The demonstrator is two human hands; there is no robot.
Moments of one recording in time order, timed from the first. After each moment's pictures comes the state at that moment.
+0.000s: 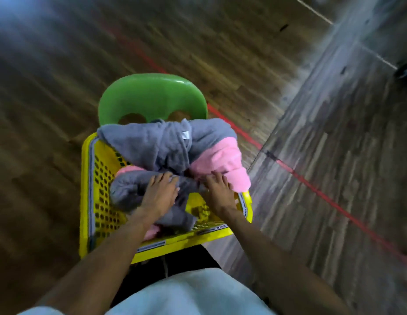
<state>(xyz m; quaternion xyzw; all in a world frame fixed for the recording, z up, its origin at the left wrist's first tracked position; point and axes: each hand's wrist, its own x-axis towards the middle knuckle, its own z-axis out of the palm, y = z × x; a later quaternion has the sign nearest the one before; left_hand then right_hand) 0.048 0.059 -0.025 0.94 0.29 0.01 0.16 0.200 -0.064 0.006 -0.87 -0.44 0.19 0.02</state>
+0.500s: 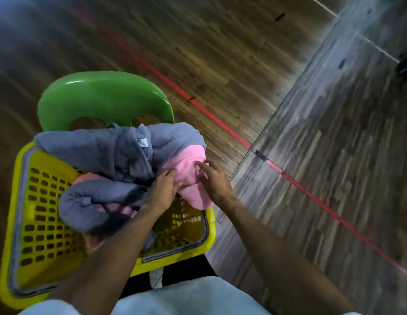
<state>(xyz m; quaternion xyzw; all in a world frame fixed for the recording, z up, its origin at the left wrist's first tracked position) 0.204 0.030 -0.041 0.82 0.41 -0.01 0.40 0.356 -0.071 -0.005 -0.84 -0.47 0.22 0.16</state>
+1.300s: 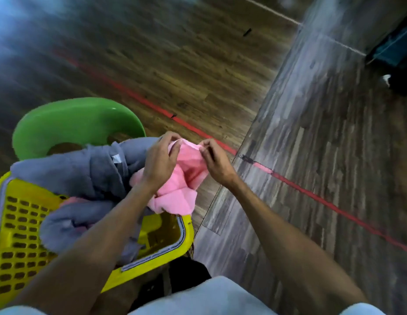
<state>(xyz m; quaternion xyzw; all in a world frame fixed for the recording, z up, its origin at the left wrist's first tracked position) 0.291 0.012 0.082 0.84 0.26 0.30 0.37 0.426 -0.112 0.071 -0.77 -0.42 0.18 0.45</state>
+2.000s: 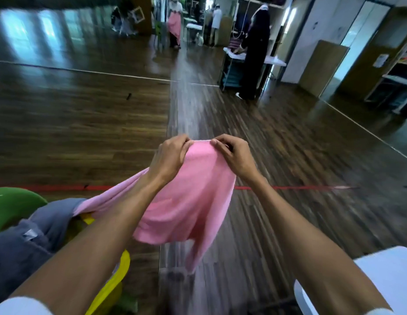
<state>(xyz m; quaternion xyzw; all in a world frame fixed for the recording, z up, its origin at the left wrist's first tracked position) 0.361 -0.222 0.244 0.90 -0.10 0.27 0.33 0.405 -0.426 0.264 -0.85 -0.27 -0.14 0.43</state>
